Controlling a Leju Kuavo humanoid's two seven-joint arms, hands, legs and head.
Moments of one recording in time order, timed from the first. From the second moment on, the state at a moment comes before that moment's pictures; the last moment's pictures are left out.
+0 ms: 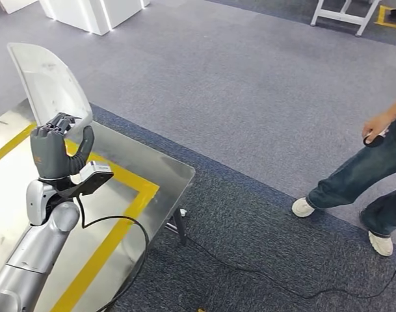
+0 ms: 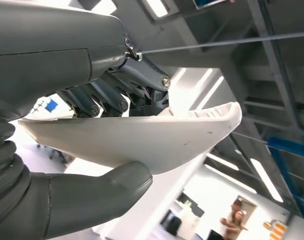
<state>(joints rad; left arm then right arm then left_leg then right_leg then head) -0.40 0.17 -0.28 -1.16 -0.88 0.65 -0.25 -0.03 0.08 -0.02 -0.19 0.16 -0.20 0.18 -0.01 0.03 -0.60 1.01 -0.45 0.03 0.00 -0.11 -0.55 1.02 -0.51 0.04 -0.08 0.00</state>
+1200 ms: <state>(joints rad) -0.40 0.17 -0.24 -1.16 -0.94 0.65 -0.23 -0.03 0.08 -0.02 -0.19 0.19 -0.20 0.18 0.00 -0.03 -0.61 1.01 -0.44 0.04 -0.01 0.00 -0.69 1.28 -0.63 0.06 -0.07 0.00</state>
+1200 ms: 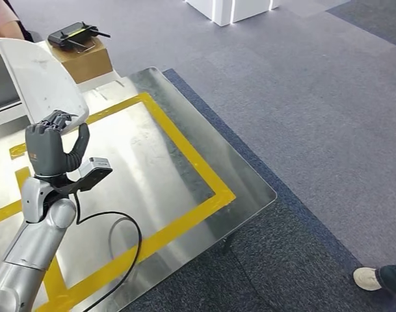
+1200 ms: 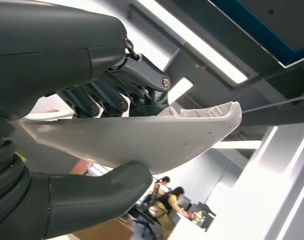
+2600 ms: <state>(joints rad) -0.40 0.17 -0.22 -1.14 -0.95 0.65 -0.23 -0.03 0.08 -0.02 -0.19 0.21 -0.22 0.16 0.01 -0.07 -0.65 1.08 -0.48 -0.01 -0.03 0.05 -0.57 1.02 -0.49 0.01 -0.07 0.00</state>
